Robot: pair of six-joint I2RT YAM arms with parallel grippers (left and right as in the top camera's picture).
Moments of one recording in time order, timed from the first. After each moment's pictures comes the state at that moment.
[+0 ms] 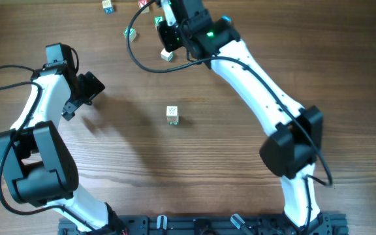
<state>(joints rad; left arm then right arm) 0.22 1.85 1.26 -0.74 -0.08 -0.55 0.60 2.20 2.13 -0.65 0.00 0.01</state>
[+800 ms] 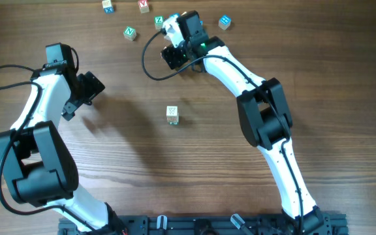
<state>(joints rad) 0.22 1.85 1.26 -0.74 -0.08 -0.55 0.50 2.58 2.12 -0.40 -0.21 -0.17</state>
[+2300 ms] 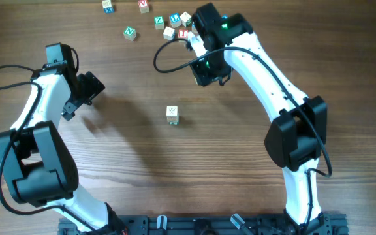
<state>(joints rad) 0.22 1.85 1.26 -0.74 -0.08 -0.55 0.49 2.22 2.07 -1.30 -0.13 -0.01</state>
